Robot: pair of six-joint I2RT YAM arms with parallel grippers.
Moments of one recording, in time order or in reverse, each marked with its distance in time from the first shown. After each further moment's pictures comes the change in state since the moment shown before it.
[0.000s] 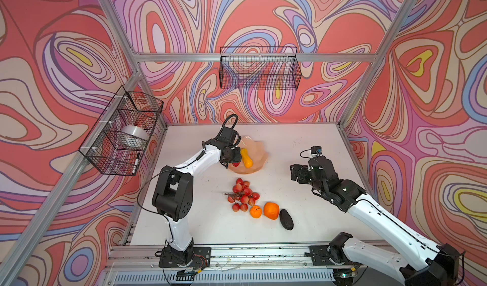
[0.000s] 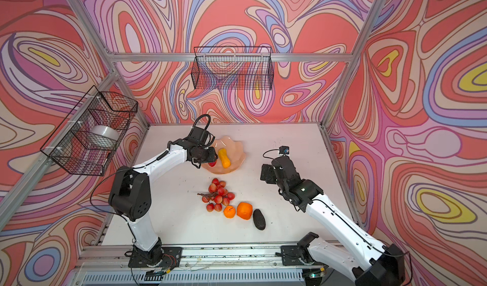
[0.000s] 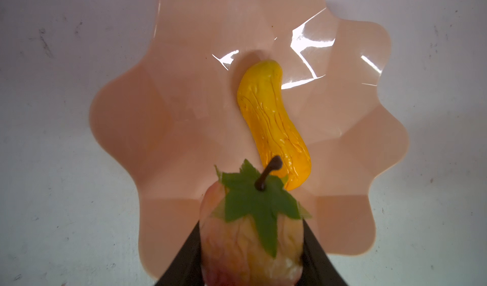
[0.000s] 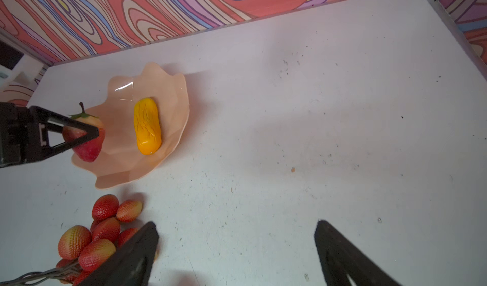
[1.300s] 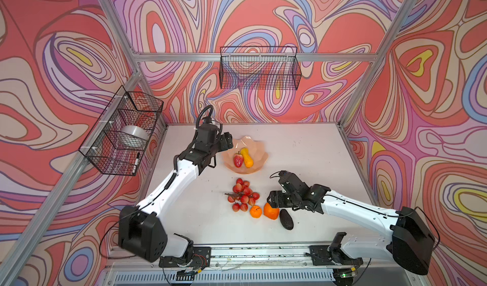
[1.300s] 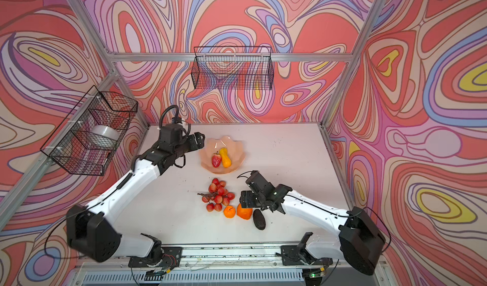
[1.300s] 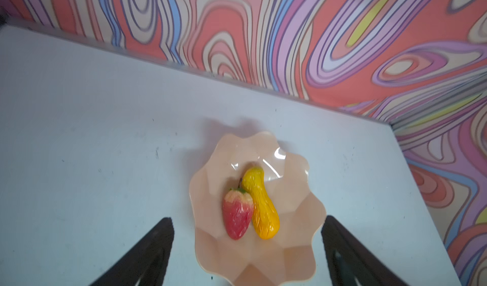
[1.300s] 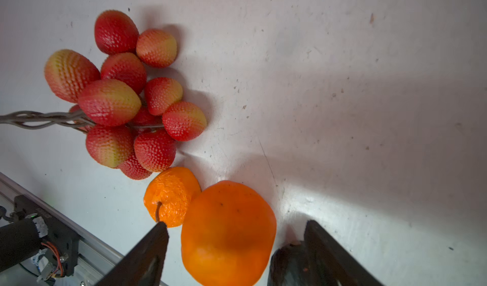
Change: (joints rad) left arm 0.056 -0.569 -0.316 0.328 -0.211 -0.043; right arm 0.278 0.306 -0.099 0.053 -0.330 0.212
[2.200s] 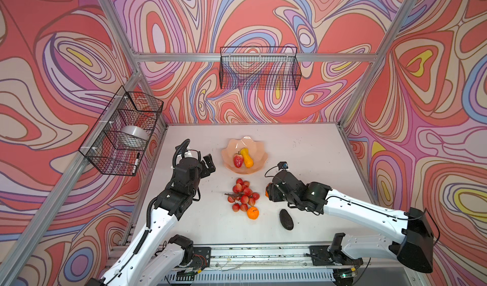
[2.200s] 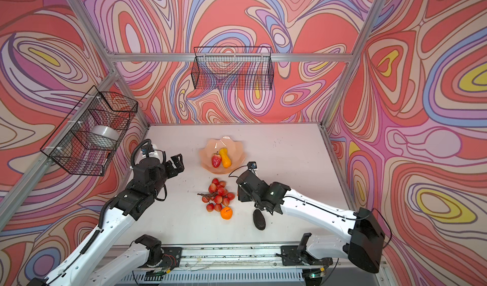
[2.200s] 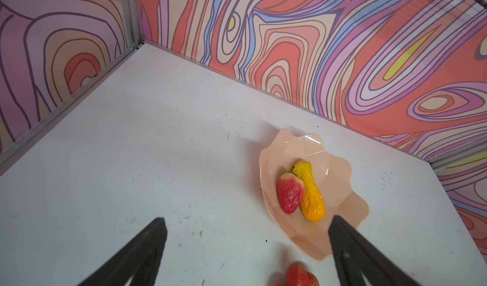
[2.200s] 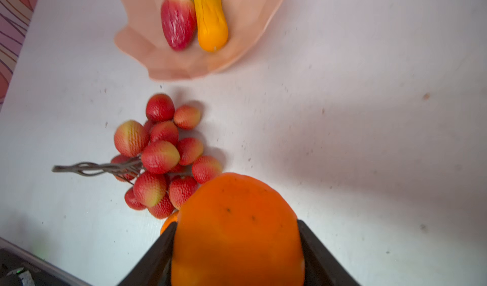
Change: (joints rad) left arm 0.004 -0.464 -0.372 -0.064 -0.190 -0.048; right arm 0.110 -0.038 0.238 -0.095 0.397 -0.016
